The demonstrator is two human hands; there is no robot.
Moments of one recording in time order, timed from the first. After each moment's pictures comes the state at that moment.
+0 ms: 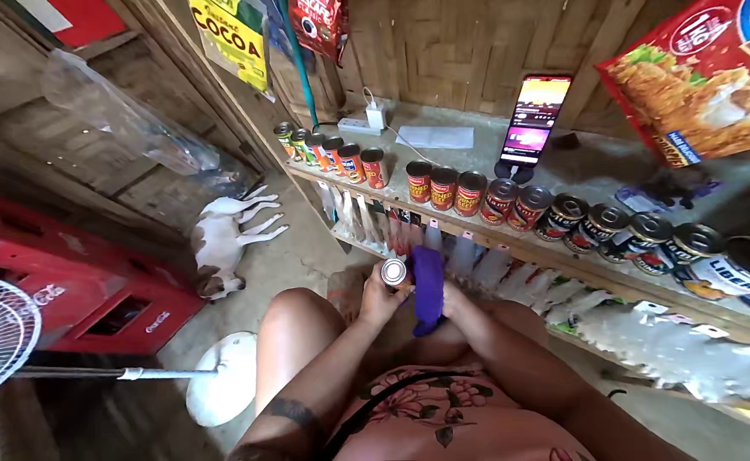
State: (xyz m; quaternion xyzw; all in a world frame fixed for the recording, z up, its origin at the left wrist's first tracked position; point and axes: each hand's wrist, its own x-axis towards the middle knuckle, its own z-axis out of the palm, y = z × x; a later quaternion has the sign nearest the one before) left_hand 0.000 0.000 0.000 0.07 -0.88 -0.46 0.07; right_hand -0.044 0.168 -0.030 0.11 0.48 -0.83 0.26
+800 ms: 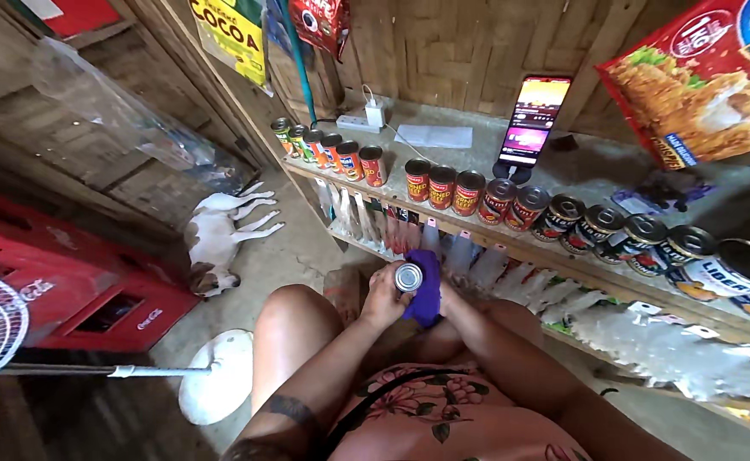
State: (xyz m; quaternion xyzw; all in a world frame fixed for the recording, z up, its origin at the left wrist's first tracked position) left_hand 0.003 0.011 0.013 -0.03 -0.93 -0.37 0.02; right_hand -0.045 0.167 -0.020 0.06 0.59 -0.76 0.26
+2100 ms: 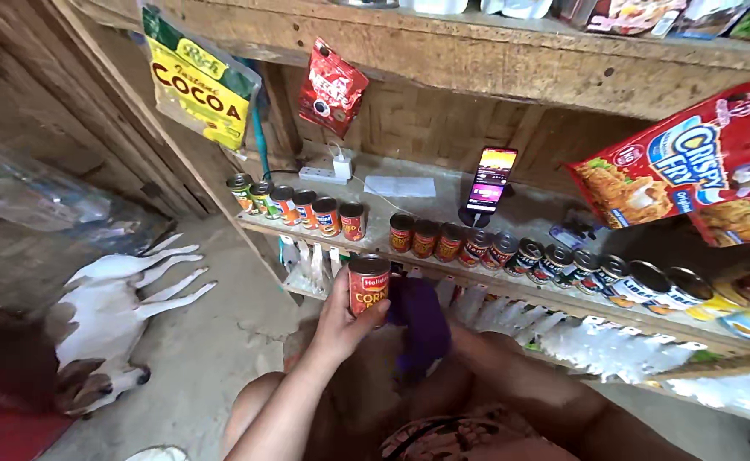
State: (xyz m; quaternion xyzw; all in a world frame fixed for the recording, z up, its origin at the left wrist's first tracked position) left_hand -0.043 -0.062 0.121 -0.22 -0.70 -0.67 0.13; right_hand -0.016 0.153 0.186 0.01 0.71 -0.65 0.26
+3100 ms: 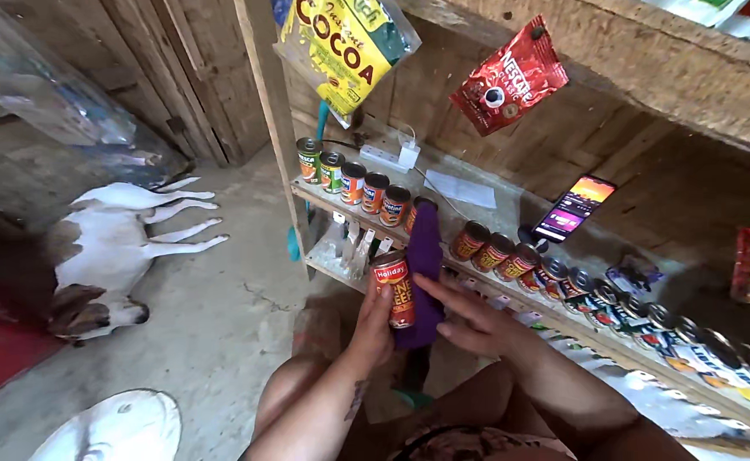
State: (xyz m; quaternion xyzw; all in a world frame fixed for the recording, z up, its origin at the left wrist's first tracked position) left_hand -0.039 -0.105 0.092 -0.09 -0.38 -0.92 0.07; right_hand -0.089 0.072 0.155 -0.55 0.72 -0.42 0.03
